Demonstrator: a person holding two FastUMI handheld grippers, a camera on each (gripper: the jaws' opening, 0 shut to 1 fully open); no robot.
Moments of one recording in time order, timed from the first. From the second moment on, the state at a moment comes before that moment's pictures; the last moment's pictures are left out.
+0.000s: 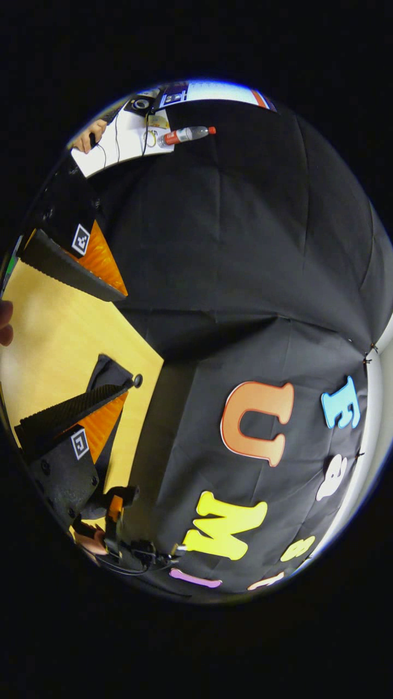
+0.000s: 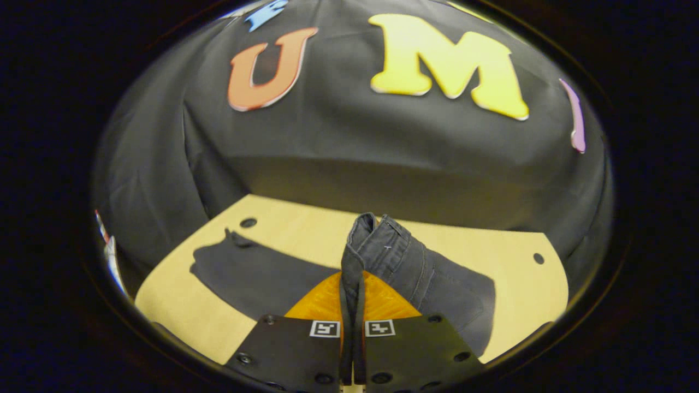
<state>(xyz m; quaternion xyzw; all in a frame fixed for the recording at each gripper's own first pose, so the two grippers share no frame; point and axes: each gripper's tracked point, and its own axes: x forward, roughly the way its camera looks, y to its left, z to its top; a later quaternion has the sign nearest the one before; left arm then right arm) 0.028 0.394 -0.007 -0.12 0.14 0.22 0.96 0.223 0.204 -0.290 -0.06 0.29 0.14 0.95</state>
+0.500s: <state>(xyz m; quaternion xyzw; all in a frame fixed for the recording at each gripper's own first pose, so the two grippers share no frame) 0.030 0.399 -0.024 -0.16 0.15 0.21 0.95 0.208 0.235 -0.350 -0.07 0.34 0.19 0.92</state>
